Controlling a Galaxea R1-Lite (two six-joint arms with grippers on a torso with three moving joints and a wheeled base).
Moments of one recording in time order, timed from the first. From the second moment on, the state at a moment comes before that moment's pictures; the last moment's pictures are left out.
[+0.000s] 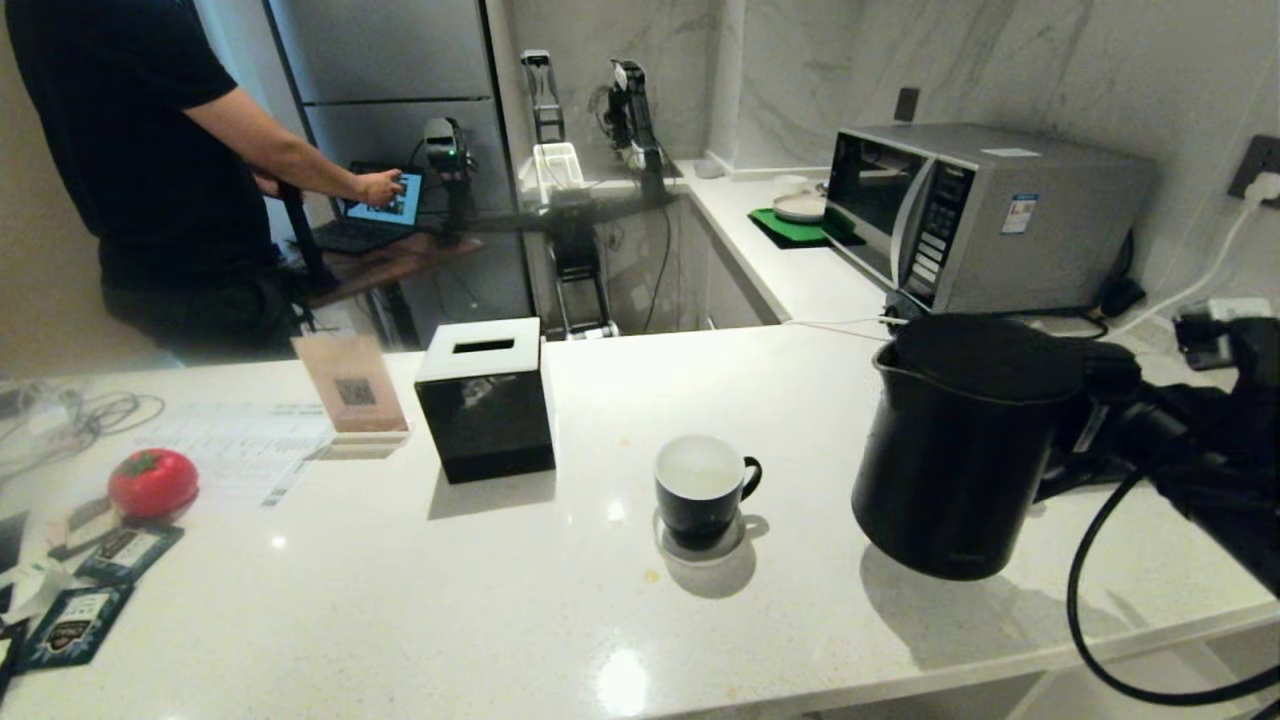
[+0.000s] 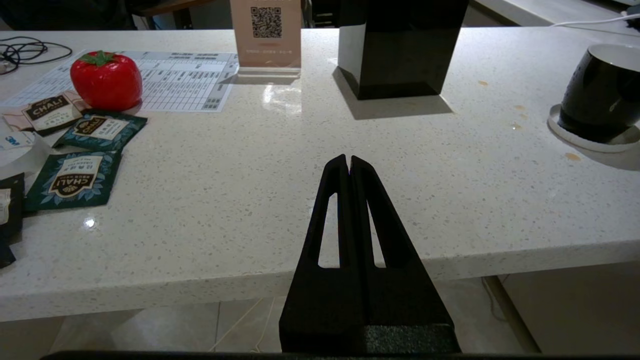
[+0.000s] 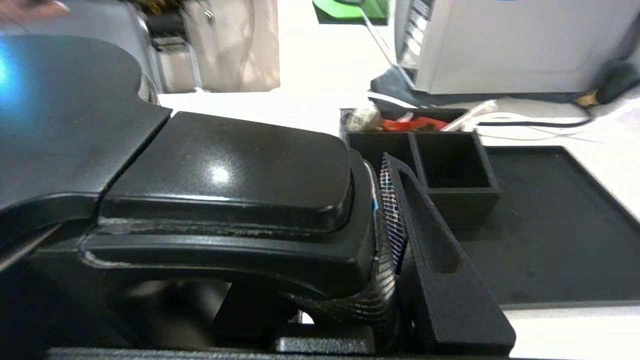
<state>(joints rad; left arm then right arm) 0.00 0.00 0.00 0.00 0.00 -0.05 0.06 1.61 -0.39 -1.28 -0.08 -0.02</state>
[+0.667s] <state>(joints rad) 0.00 0.00 0.00 0.00 0.00 -0.05 0.10 1.60 -0.60 -1.05 -0.14 -0.04</state>
